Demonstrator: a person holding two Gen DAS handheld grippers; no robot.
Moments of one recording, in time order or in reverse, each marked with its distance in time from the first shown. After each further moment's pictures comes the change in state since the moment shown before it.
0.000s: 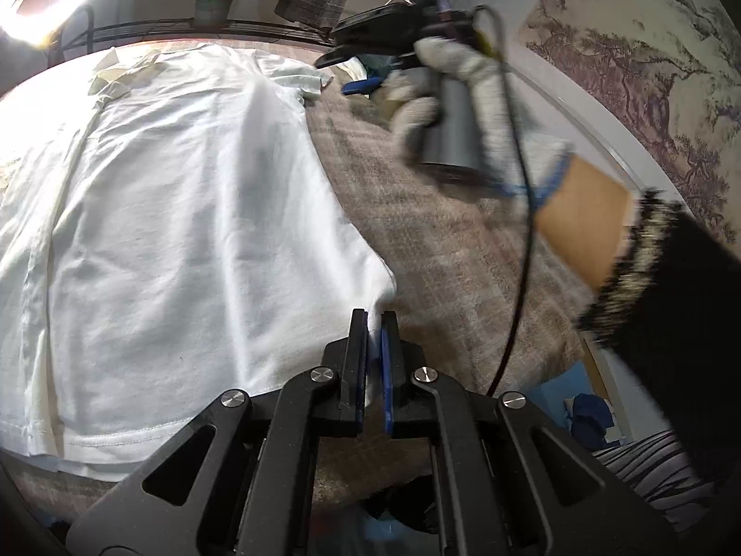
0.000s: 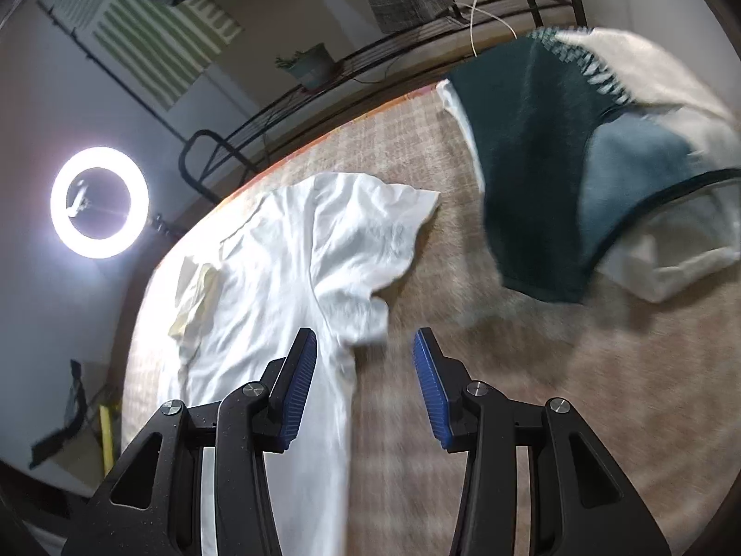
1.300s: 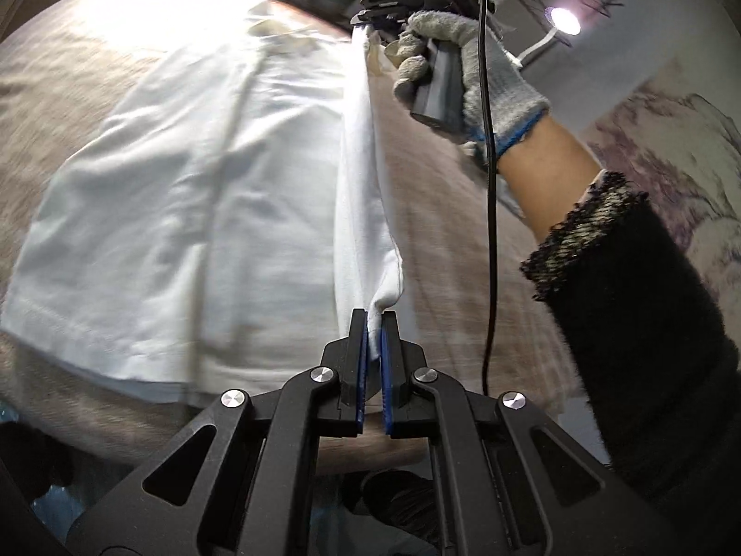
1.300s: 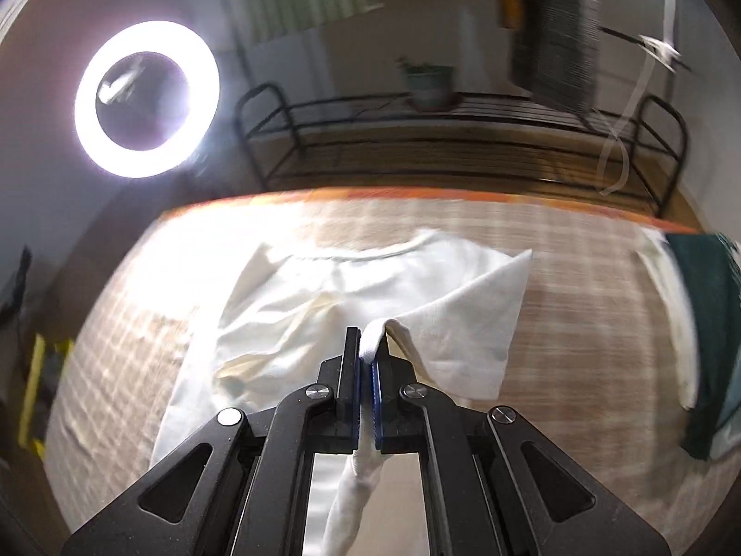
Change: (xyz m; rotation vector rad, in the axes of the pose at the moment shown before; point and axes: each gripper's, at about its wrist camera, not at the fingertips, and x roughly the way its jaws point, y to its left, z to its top) left arm -0.055 0.100 -0.037 -0.386 -0.084 0.007; right arm 0.087 0.203 0.002 -0.460 -0.051 -0.132
